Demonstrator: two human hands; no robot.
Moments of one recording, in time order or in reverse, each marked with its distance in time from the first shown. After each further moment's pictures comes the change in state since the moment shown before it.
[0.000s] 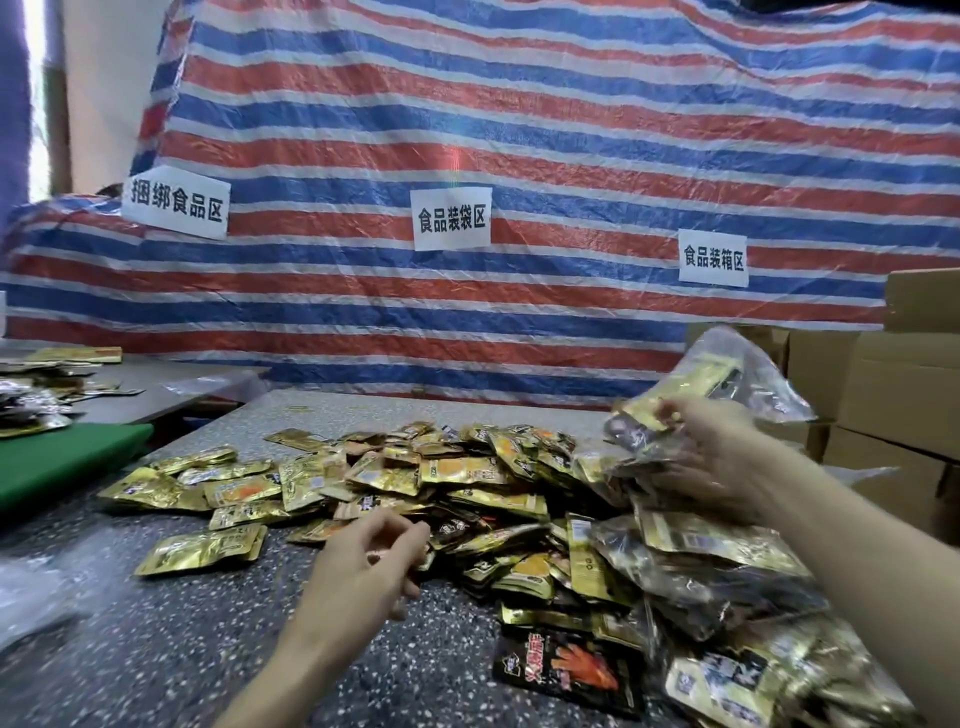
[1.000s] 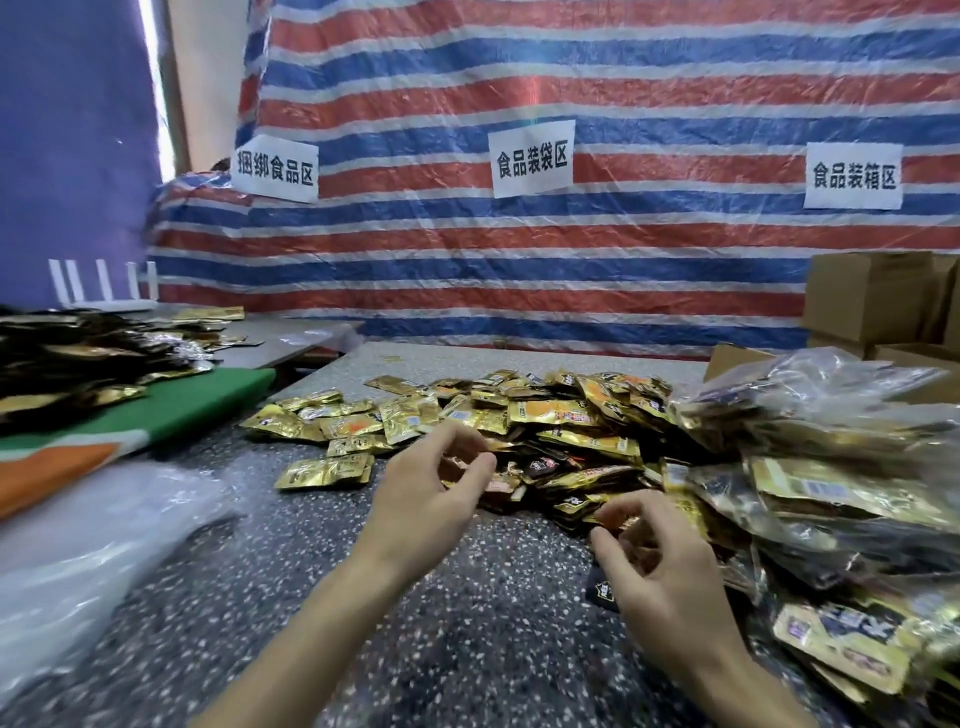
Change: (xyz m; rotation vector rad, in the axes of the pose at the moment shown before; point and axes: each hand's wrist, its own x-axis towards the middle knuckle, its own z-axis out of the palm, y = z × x) left_hand -0.010 0.008 -0.026 0.306 0.076 0.280; right_hand -0.165 0.134 0.084 -0.126 -0.304 -0.714
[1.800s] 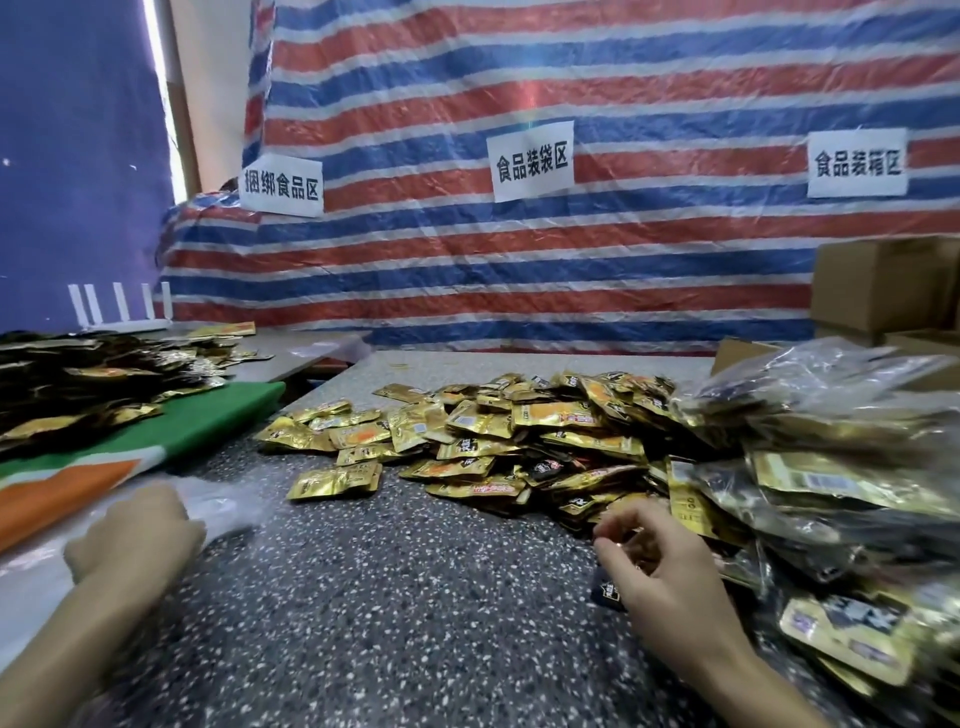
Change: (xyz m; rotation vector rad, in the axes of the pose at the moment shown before) left_hand -0.008 -0.172 -0.198 1.137 0.203 -0.647; right_hand -0.002 0.005 -0.002 0.068 -0.085 0.115
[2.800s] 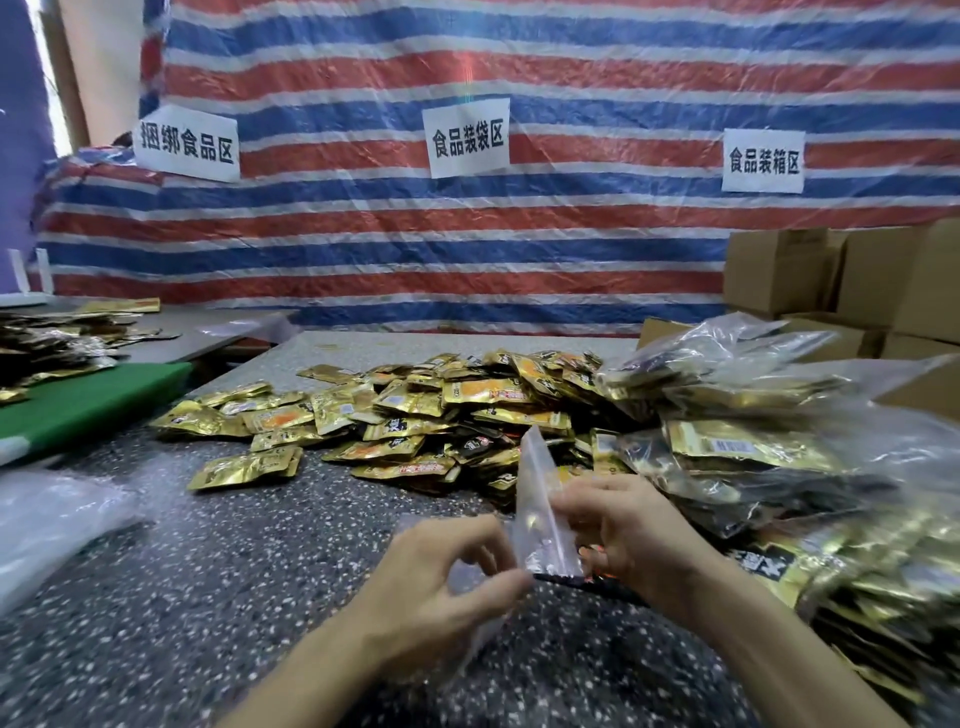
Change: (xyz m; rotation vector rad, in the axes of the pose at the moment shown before) left_hand -0.199 0.221 -0.027 -1.008 -0.431 1.163; right_hand 0.021 -0.011 -0.040 0.514 -0.342 0.414
